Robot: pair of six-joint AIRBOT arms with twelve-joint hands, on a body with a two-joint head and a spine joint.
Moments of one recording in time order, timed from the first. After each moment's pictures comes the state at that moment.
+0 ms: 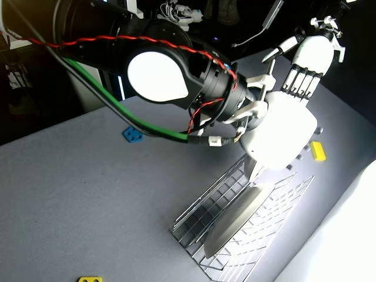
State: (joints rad) left arm 0.55 -0.83 1.61 1.50 -1.07 -0.26; right arm -0.02 -1.27 1.35 0.01 -0.17 -0.02
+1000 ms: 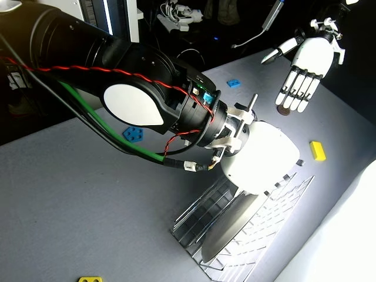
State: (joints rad) left arm 0.55 -0.84 1.61 1.51 -1.07 -0.26; right arm -0.05 -1.25 1.35 0.04 -0.16 -0.03
